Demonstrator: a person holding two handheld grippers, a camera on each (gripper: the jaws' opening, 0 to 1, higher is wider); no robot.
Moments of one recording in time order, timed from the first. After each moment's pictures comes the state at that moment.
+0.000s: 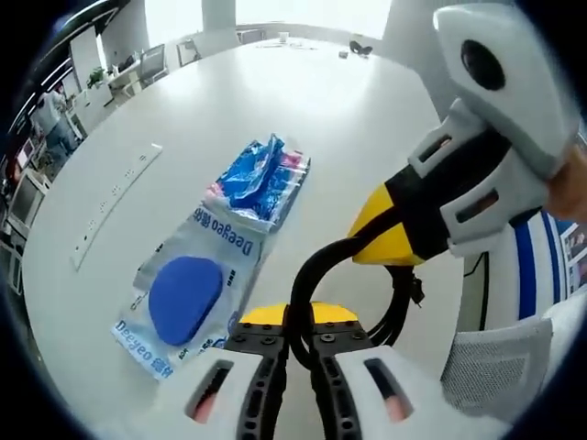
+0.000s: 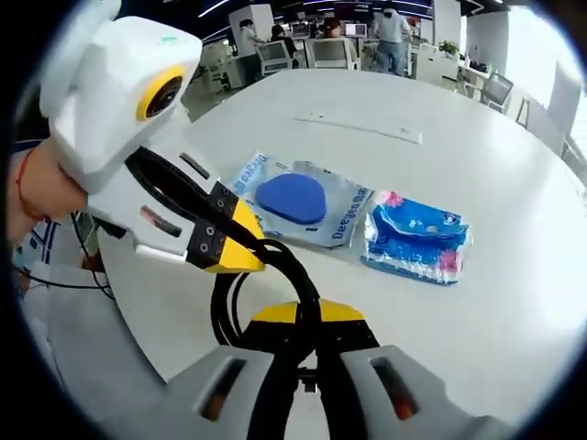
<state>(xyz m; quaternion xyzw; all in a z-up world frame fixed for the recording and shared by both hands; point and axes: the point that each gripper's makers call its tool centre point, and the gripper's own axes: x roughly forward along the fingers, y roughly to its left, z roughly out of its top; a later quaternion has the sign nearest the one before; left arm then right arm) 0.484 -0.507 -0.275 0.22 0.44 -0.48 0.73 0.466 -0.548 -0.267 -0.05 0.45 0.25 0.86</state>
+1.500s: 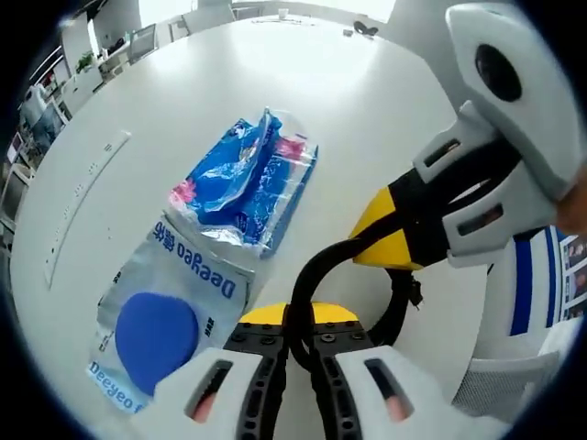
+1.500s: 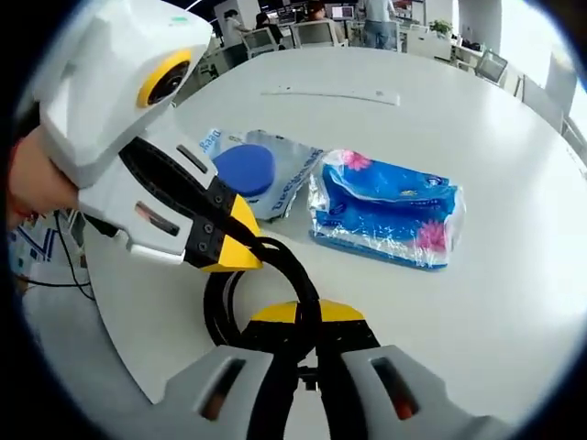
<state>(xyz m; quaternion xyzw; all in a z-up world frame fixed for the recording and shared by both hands) 0.504 -0.550 -0.326 0.23 0.48 -0.47 0.70 0.487 -0.591 -0.321 -0.04 0.48 0.23 0.84</state>
